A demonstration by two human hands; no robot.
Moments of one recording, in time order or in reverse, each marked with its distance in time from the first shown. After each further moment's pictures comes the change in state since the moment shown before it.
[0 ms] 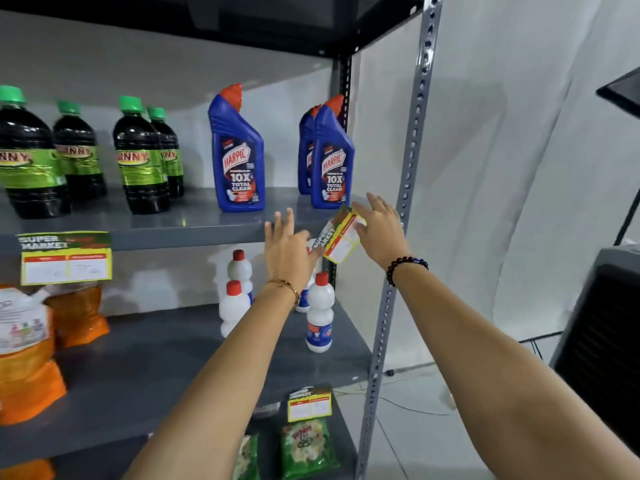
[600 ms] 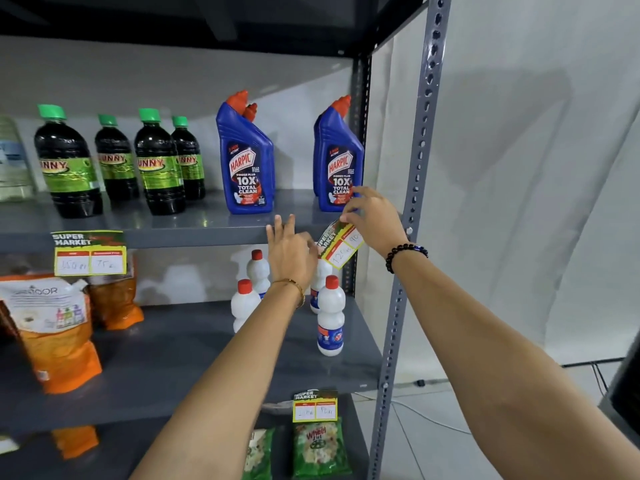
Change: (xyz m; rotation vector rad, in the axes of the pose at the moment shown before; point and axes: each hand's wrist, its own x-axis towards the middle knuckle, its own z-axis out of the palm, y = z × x) left_hand 0.007 0.020 0.011 0.063 0.070 -0.164; right_hand 0.032 0.007 -0.010 0.311 -0.086 -0.127
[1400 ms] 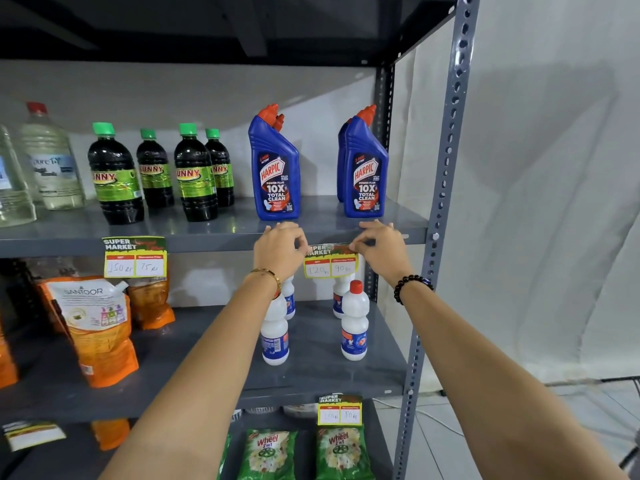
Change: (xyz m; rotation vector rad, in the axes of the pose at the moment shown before) left_hand 0.007 -0.047 -0.059 0.000 -0.045 0.028; right_hand -0.028 -0.019 0.035 0.222 0.002 0.125
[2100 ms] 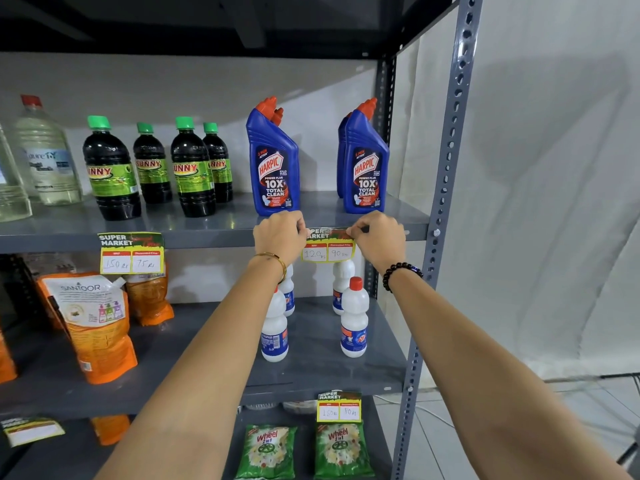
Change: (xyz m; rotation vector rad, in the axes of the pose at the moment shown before) left_hand 0.014 0.009 0.000 0.127 0.068 -0.026; right_hand 0.011 -0.009 0.009 -0.136 0.142 0.046
